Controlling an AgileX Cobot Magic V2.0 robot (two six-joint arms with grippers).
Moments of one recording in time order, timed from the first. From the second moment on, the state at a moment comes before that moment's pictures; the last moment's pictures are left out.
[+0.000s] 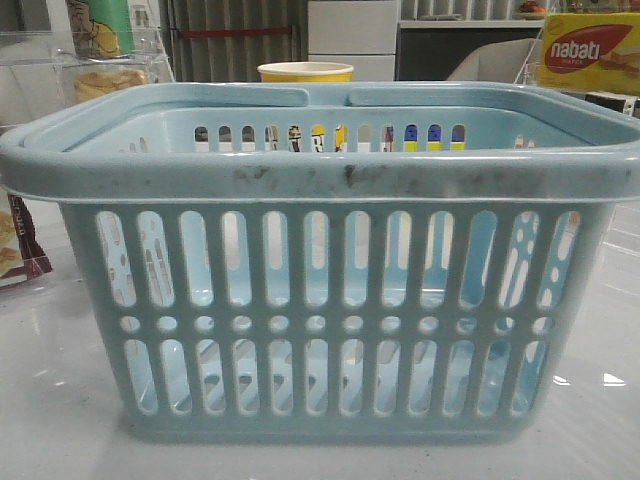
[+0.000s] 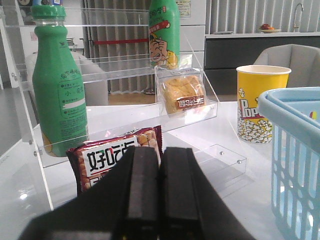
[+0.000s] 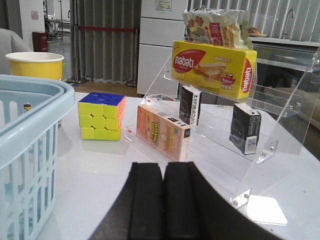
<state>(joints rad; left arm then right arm) -0.10 0.00 0.01 0.00 0.02 0.05 -0.01 -0.01 0.03 -0.01 -0.01 -0.02</state>
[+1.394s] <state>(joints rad) -0.10 0.01 -0.32 0.00 0.08 0.05 -0.01 0.00 -0.32 0.02 0.25 -0.02</state>
